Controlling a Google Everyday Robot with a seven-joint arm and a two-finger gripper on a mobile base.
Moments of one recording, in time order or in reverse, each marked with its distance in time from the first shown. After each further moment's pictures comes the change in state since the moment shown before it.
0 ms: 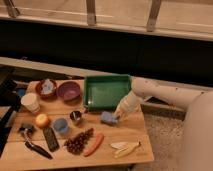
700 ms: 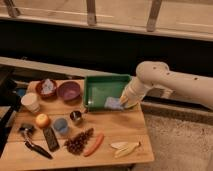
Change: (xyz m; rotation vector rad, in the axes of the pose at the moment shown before) arm -0.003 0.033 -0.126 0.076 -0.238 -0.039
